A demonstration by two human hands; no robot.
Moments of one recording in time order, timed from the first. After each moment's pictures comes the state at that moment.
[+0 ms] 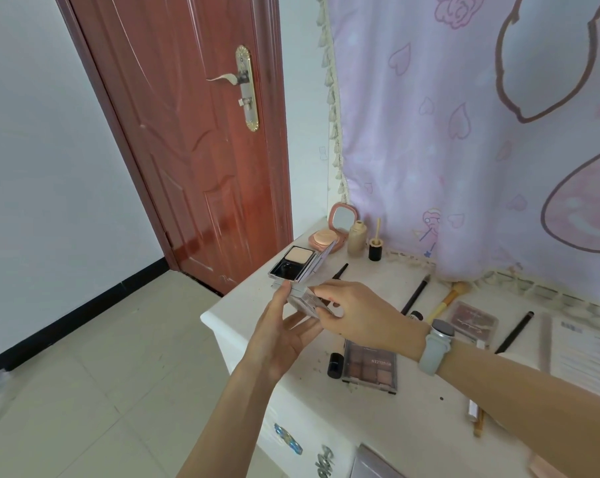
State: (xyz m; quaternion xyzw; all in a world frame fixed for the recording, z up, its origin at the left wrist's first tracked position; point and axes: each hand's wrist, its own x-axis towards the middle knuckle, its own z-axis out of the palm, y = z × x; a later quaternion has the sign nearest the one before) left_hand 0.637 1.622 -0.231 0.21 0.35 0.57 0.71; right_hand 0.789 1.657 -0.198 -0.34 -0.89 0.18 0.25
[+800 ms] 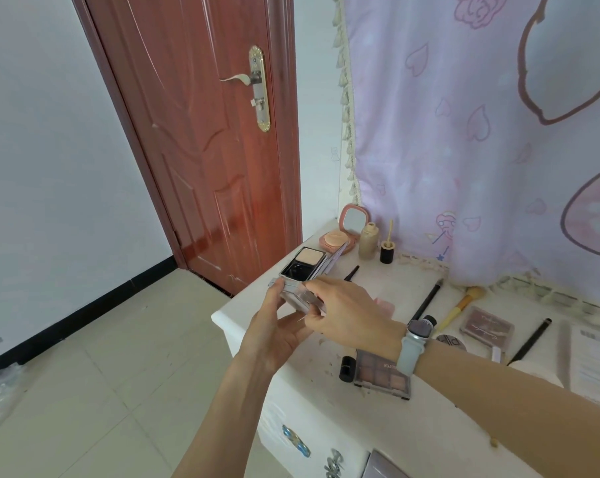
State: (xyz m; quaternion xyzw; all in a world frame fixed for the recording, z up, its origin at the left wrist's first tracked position) left_hand 0.616 1.627 -0.228 0.18 0.37 0.58 0.70; right_hand 0.753 1.666 -0.210 -0.38 -0.89 0.06 0.24
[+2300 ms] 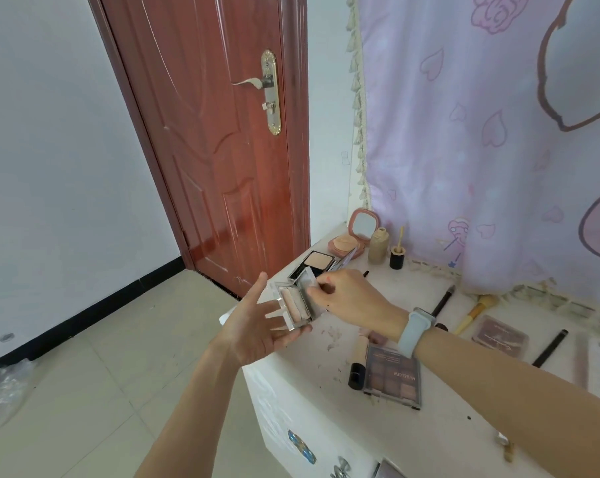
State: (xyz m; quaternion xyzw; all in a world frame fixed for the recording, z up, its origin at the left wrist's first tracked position) left_hand 0.568 1.635 -0.219 0.19 0.43 0.47 0.75; right_hand 0.743 1.684 -0.192 -0.43 -0.82 0.27 0.25
